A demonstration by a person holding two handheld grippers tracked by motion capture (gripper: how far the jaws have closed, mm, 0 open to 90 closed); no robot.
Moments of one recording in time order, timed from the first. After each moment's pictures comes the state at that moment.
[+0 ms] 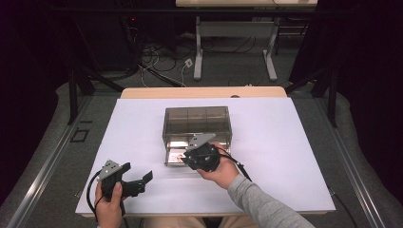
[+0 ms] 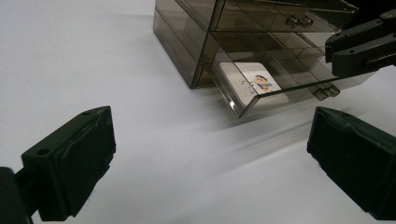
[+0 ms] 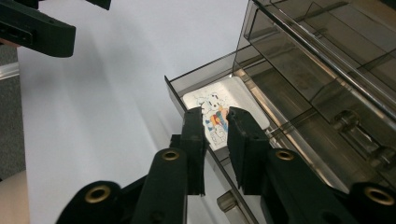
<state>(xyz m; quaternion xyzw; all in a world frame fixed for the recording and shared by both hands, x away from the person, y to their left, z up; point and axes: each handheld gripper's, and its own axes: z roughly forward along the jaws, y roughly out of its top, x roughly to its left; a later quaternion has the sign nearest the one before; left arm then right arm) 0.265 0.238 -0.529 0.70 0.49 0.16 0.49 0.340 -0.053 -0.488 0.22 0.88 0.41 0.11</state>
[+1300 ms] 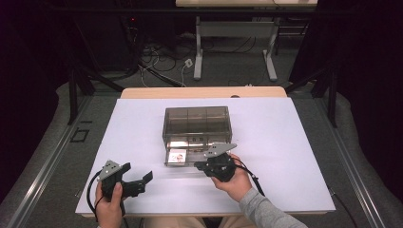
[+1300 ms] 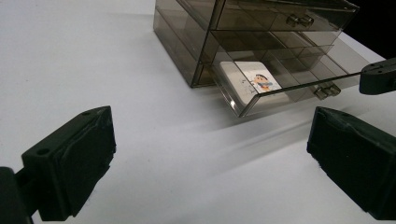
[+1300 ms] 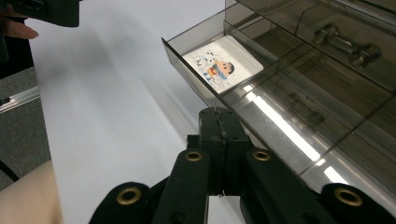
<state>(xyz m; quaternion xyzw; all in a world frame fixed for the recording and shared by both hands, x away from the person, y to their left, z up) 0.264 0.237 -0.530 0.70 0.49 0.16 0.49 0.318 -0.096 -0.508 0.27 0.85 0.44 0.09</state>
